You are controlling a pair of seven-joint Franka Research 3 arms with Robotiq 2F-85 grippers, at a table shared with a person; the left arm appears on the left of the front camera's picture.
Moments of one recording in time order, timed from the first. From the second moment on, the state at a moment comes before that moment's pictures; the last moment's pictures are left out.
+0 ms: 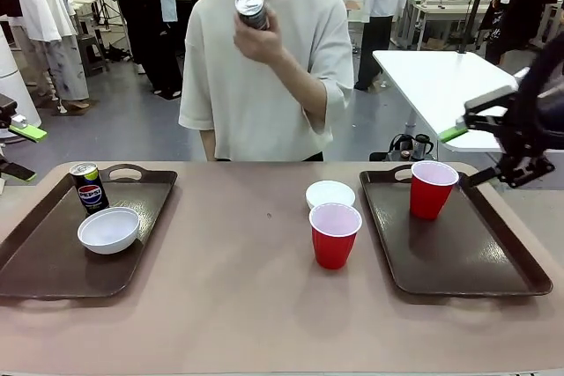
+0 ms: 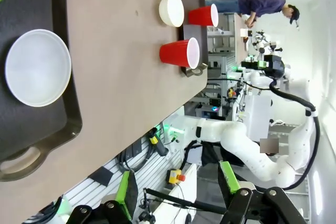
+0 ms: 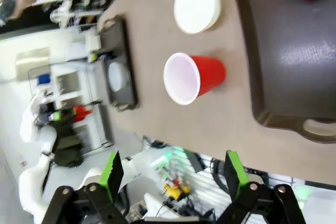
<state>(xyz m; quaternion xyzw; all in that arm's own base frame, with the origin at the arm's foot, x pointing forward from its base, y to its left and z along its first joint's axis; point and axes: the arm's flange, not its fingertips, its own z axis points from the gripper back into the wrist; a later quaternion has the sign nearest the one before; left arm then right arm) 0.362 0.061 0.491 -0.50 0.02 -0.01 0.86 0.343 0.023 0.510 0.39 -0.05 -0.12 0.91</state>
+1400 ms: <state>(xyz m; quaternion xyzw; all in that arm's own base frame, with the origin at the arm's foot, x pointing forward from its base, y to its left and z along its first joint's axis) 0.362 0.060 0.490 -0.50 0.02 -0.01 0.86 0.401 0.108 0.468 0.15 -0.06 -0.10 0.98</state>
